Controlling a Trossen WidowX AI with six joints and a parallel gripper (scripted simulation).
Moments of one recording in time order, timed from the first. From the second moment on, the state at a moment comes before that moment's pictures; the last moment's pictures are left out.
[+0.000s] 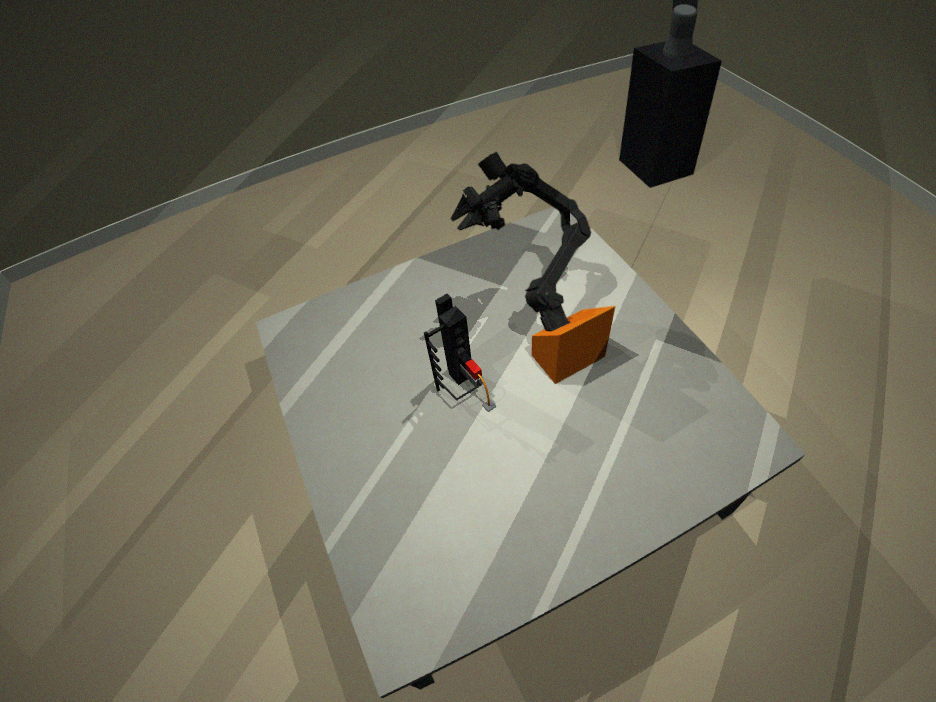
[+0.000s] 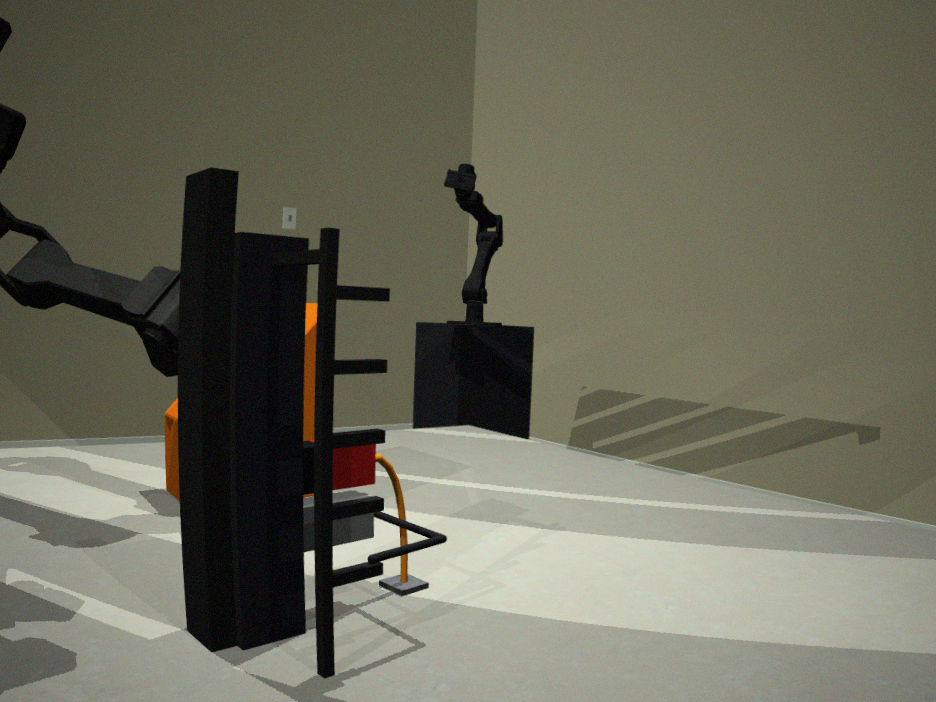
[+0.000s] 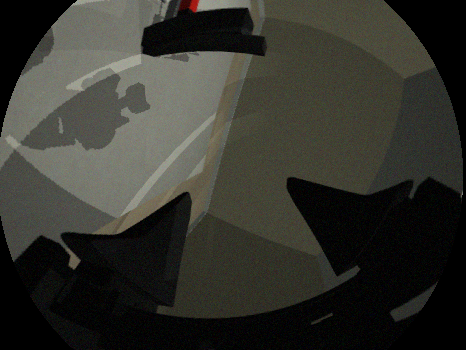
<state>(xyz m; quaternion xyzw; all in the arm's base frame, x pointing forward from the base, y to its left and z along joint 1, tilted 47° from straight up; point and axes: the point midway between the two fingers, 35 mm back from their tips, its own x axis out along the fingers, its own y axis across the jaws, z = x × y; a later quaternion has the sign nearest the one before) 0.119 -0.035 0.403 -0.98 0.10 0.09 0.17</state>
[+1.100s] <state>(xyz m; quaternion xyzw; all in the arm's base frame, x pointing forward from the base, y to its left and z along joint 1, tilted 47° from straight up) 0.287 0.129 0.259 -0.82 0.22 0.30 0.44</state>
